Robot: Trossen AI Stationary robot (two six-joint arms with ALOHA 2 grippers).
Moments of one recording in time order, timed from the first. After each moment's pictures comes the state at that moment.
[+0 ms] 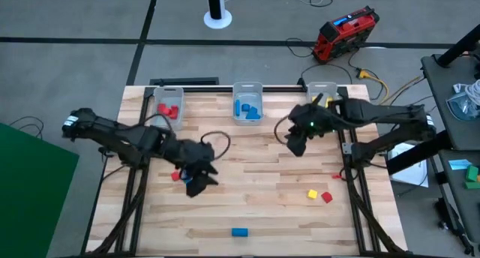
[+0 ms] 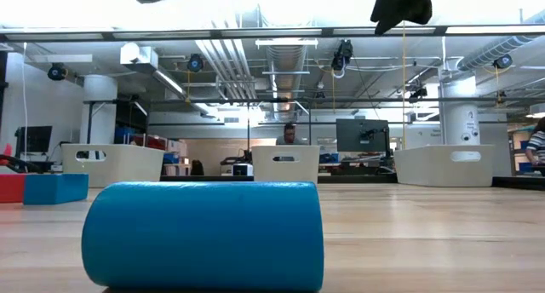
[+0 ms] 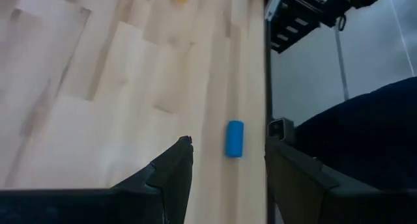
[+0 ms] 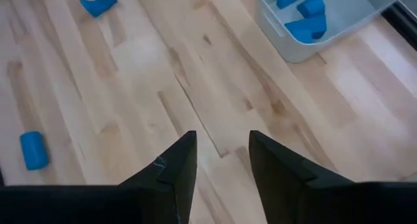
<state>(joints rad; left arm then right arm) -0.32 1.30 1.22 -0.64 0.06 -0.62 0.01 1.28 1.35 -1.04 0.13 0.52</state>
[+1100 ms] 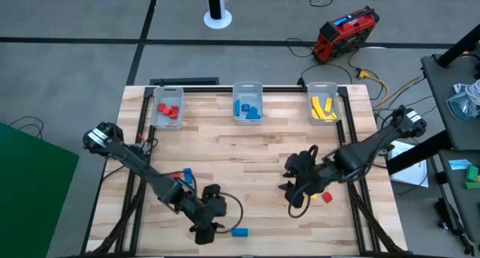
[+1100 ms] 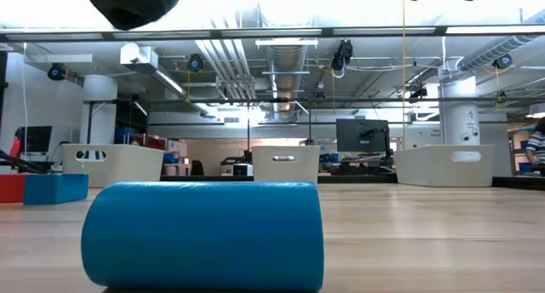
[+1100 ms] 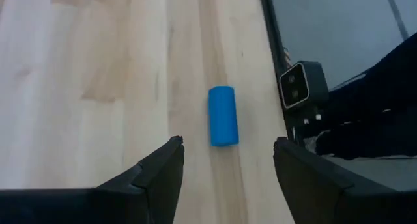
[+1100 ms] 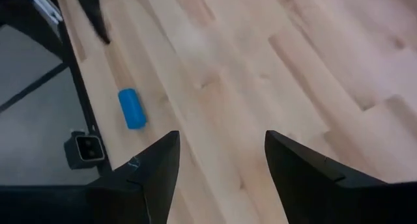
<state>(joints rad) -0.63 1.69 1.22 -0.37 -0.17 -0.56 0.52 1.43 1.29 -0.82 0.29 0.97</state>
